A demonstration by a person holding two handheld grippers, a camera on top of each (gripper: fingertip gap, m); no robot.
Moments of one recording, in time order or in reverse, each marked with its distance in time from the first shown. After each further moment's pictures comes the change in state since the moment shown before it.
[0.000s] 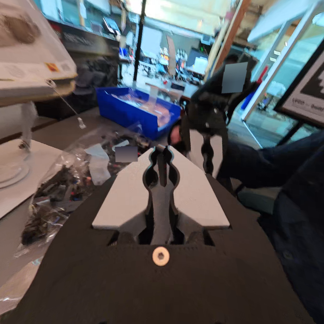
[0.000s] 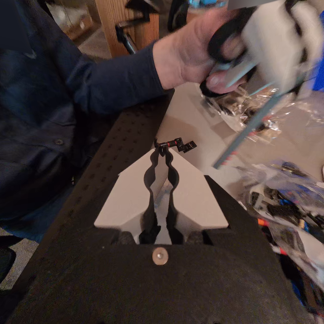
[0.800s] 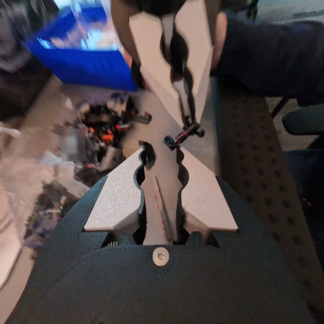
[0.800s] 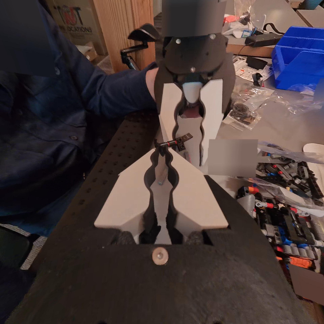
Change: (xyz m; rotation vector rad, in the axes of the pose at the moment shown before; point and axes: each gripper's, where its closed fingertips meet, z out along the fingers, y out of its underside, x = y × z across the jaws) left arm 0.034 0.084 0.080 -0.444 0.012 0.424; right arm -0.003 0.014 -0.056 0.115 0.005 0.053
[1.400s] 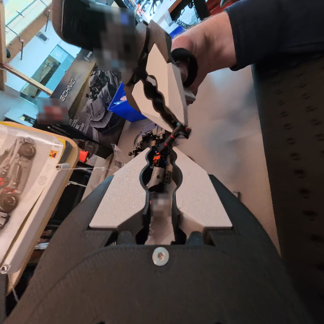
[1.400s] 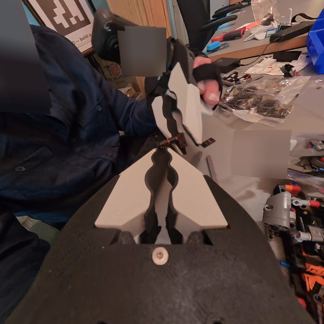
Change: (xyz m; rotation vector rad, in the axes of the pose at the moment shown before) left arm -0.004 -0.032 -0.007 0.040 -0.365 0.444; right arm -0.004 -0.003 -0.016 0.125 -0.178 0.220
